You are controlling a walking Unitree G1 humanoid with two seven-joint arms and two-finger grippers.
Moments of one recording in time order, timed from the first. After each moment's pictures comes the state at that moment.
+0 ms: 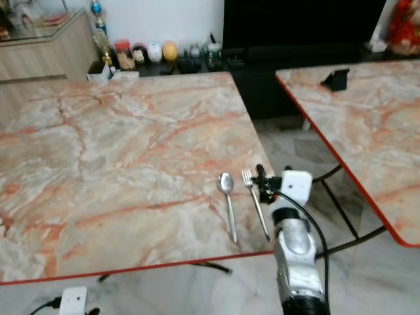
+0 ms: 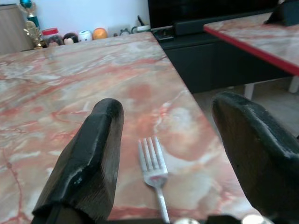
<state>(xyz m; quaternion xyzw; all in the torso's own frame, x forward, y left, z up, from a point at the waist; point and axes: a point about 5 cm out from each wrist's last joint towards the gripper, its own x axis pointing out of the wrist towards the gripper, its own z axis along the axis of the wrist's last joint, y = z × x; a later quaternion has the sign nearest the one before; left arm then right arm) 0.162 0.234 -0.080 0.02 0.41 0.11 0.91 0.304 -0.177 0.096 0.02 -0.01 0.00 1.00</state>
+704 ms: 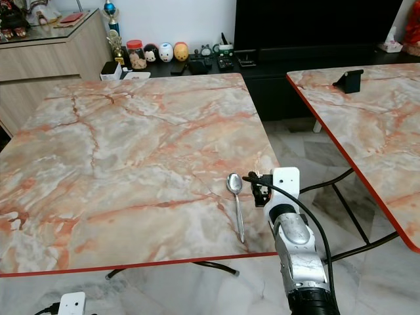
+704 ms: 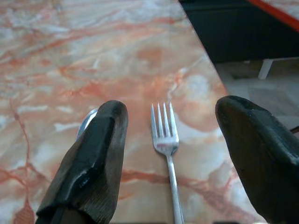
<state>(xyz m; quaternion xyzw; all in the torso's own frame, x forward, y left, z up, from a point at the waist) 0.153 0.230 -0.085 0.01 0.42 0.11 0.90 0.310 -0.183 0.090 -0.02 0.10 0.02 0.99</state>
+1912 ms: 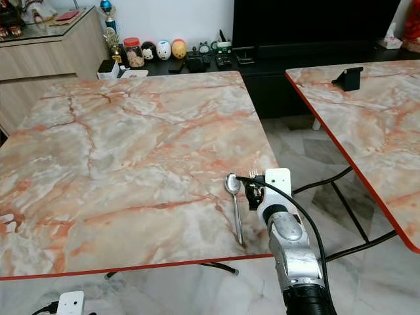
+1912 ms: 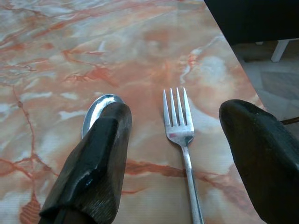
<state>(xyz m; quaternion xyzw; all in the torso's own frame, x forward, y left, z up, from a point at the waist) 0.155 0.233 -0.083 0.02 0.41 0.11 0.90 0.313 -0.170 0.088 0.00 0.13 0.03 0.99</state>
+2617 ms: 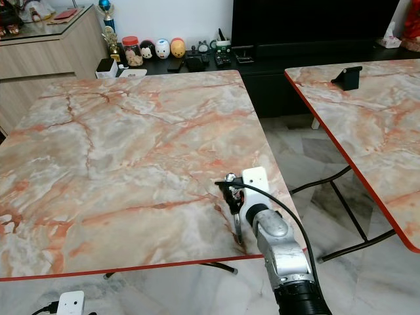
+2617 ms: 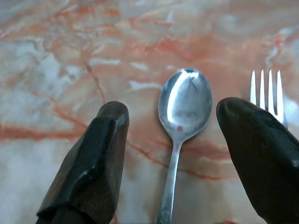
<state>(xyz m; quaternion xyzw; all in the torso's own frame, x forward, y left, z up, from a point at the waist) 0.155 0.232 -0.083 0.02 0.41 0.11 0.90 0.312 -0.139 0.083 -0.01 0.18 0.14 0.97</state>
